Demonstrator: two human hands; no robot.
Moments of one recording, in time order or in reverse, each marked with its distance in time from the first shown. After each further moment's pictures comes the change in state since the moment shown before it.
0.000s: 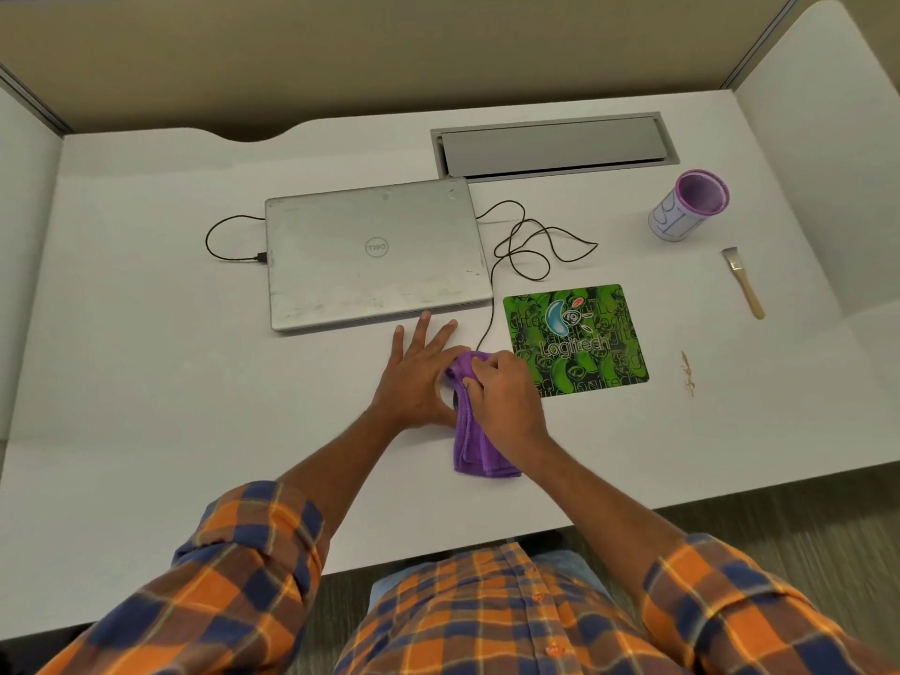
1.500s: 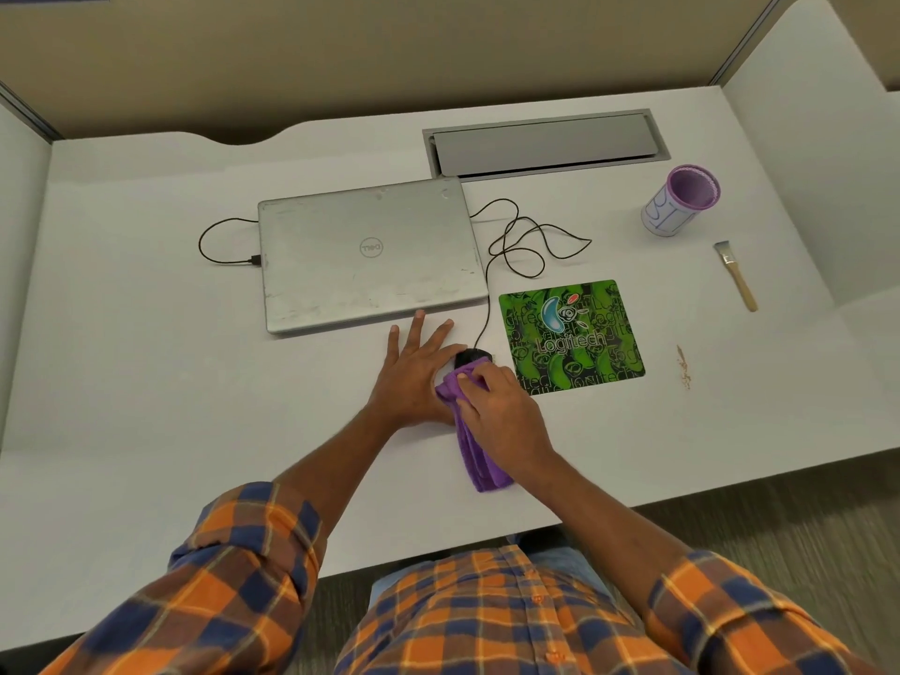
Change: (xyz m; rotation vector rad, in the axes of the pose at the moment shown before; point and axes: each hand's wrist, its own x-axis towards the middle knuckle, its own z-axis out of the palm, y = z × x) left_hand 0.000 0.001 -0.004 0.009 -0.040 -0.008; right_hand -0.024 0.012 0.012 -0.087 0.074 -0.225
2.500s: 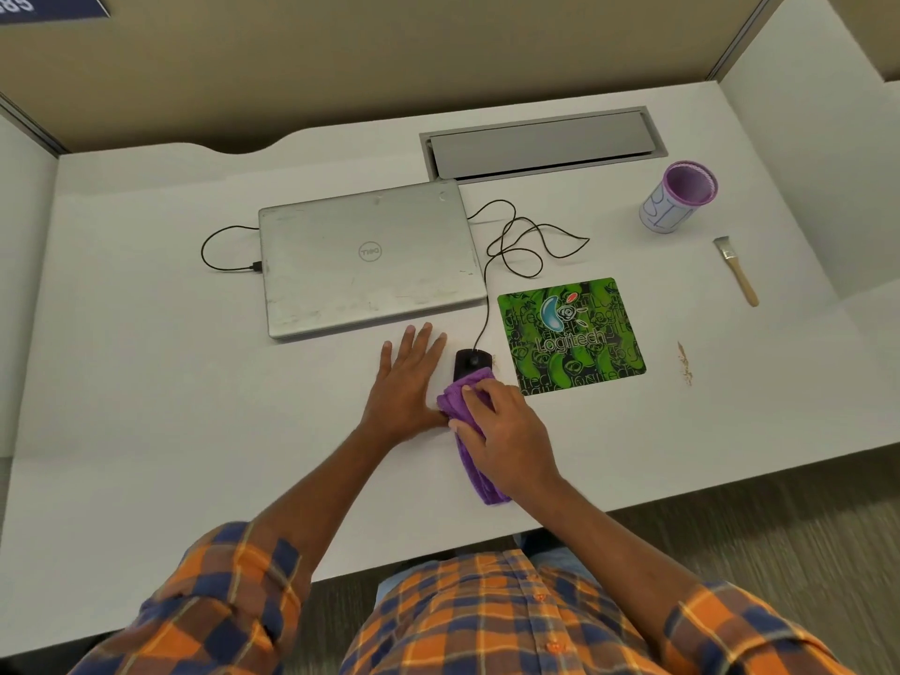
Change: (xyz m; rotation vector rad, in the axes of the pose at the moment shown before) left_hand -0.023 0.007 -0.002 -0.014 0.006 -0.118; right_hand -0.032 -0.003 0.002 0.068 0.067 0.018
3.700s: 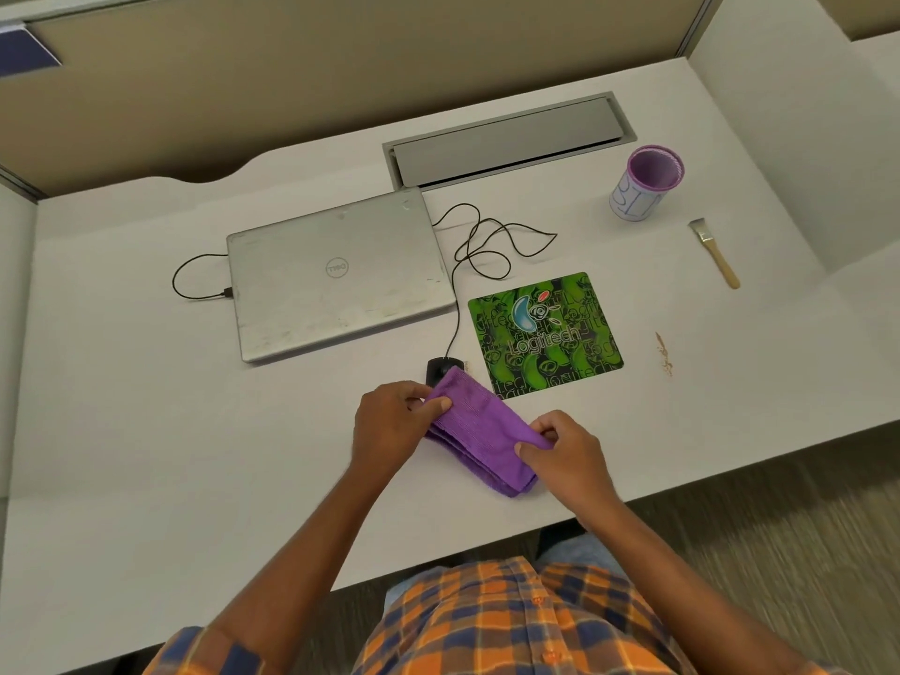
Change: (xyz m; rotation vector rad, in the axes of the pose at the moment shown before) left_hand -0.020 0.064 -0.016 -0.507 0.175 -0.361; right_hand -0.043 0.078 -0.052 0.603 -0.229 0.781
